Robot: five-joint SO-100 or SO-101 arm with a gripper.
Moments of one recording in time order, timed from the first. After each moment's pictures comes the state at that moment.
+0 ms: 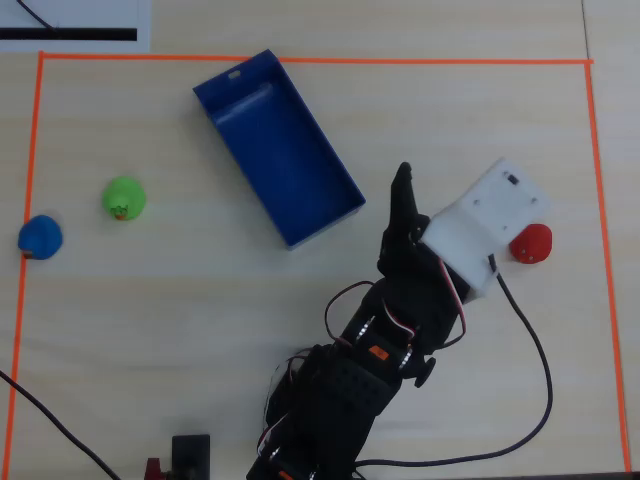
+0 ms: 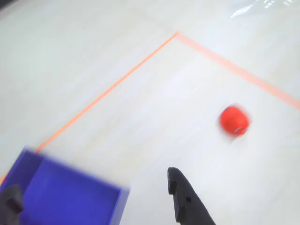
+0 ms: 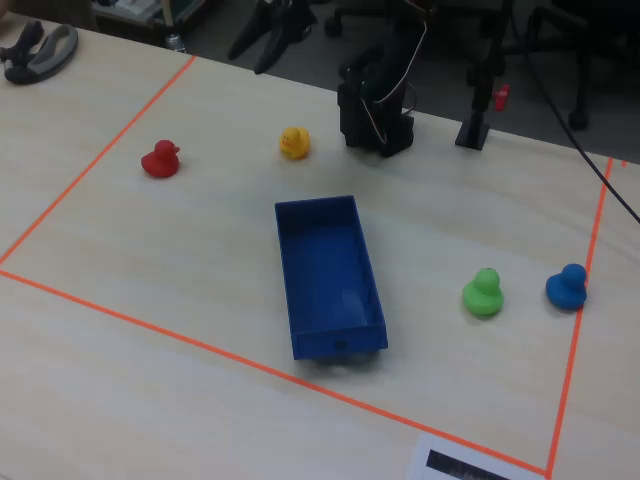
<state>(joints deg) 40.5 148.0 108.6 60.4 -75.2</state>
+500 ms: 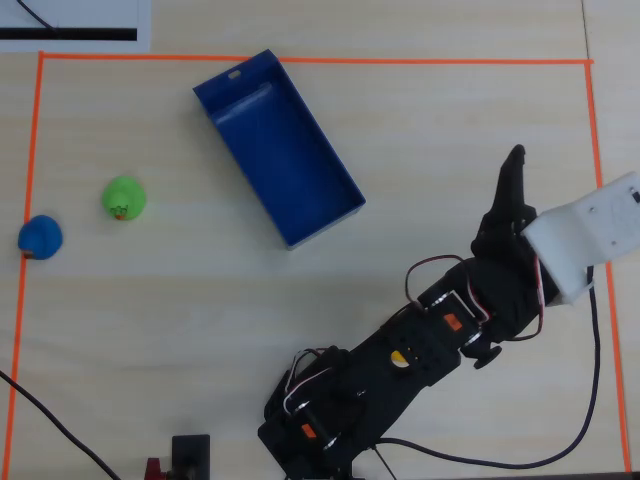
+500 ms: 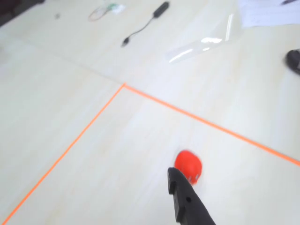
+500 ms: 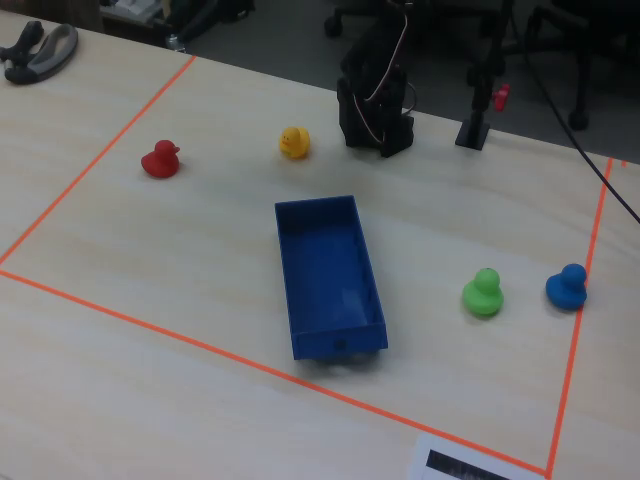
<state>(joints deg) 57.0 128.8 101.7 42.2 -76.1</state>
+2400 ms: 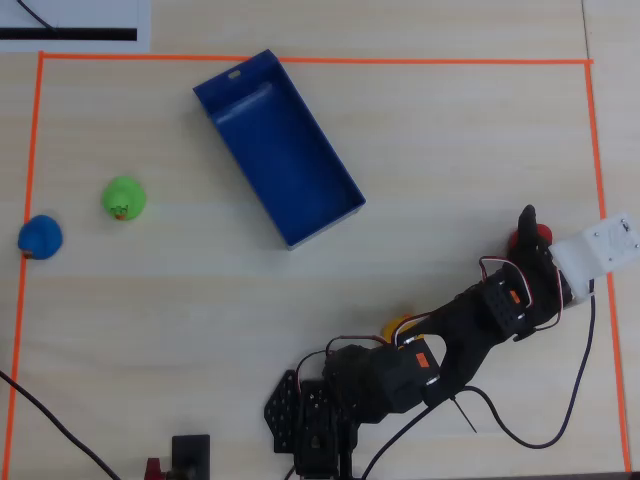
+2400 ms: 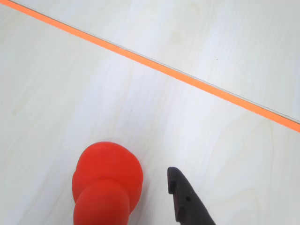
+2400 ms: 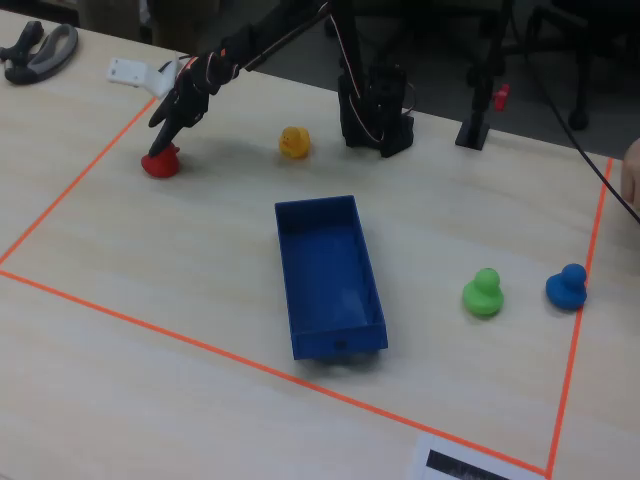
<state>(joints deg) 66.7 82.7 113.2 4.0 -86.2</state>
